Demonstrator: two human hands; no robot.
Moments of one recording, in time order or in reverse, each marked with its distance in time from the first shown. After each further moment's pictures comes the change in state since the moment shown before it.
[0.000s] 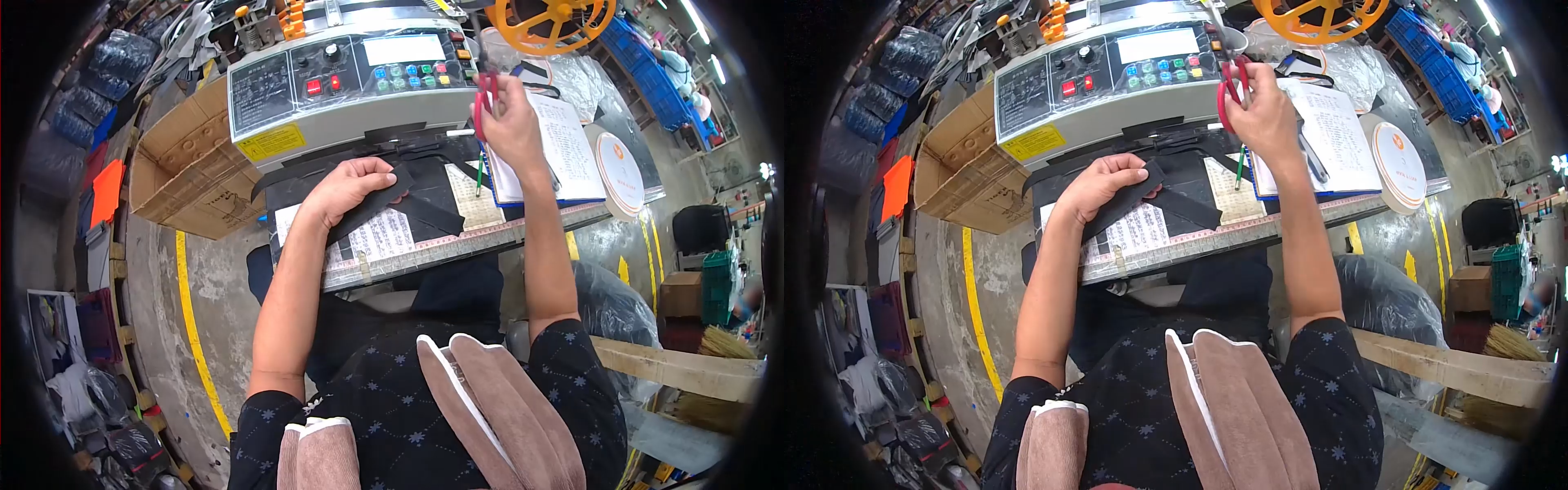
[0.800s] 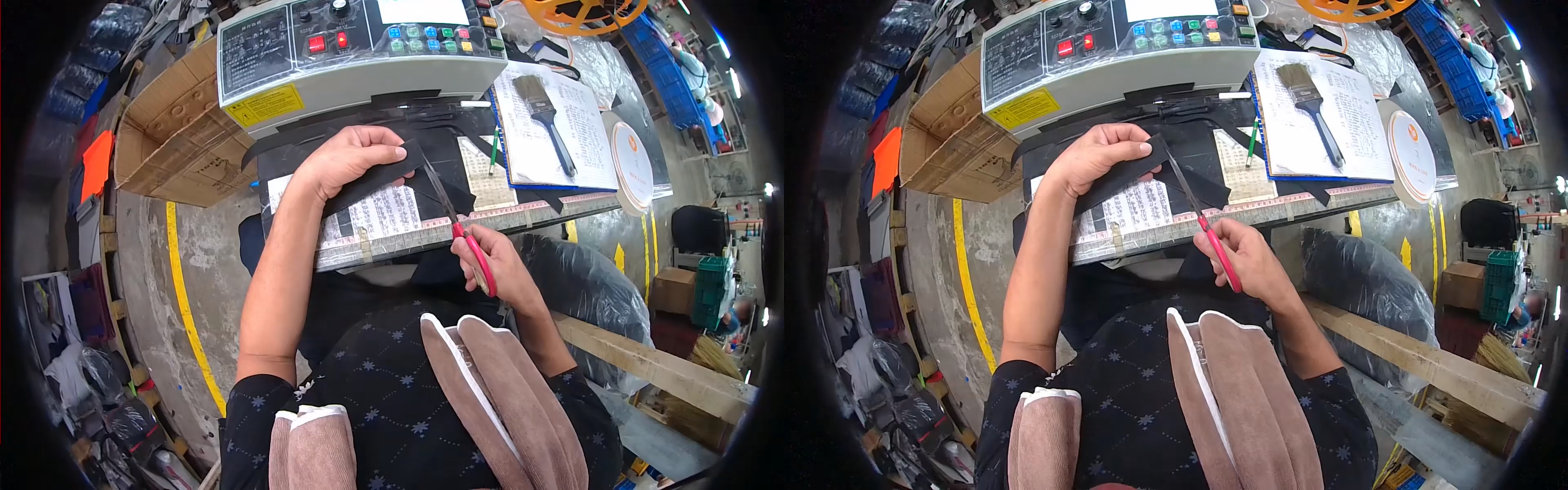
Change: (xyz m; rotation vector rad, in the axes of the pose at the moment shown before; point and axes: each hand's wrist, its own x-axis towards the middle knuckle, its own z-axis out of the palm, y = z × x) left_hand -0.003 0.006 -0.003 -0.044 -0.064 -0.034; right_hand -0.196 -0.045 -0.016 0.476 -0.632 0.868
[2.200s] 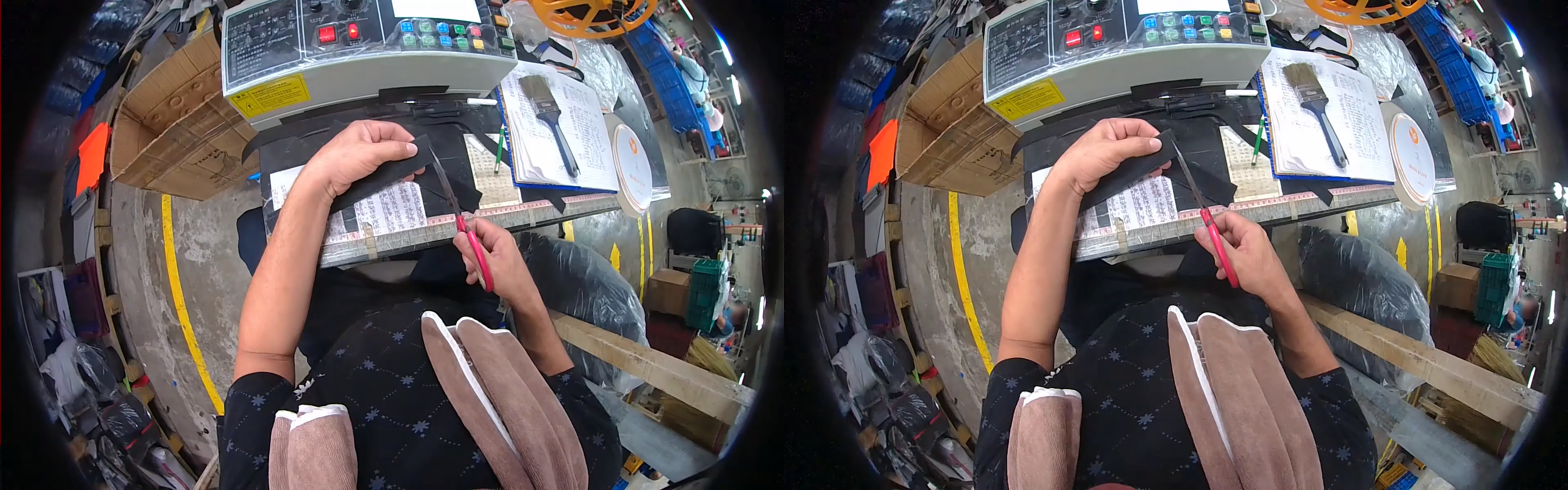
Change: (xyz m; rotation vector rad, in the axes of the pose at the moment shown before) left_hand -0.002 0.000 0.006 0.051 0.028 0.020; right_hand 0.003 -0.004 0.010 -0.046 0.070 -0.024
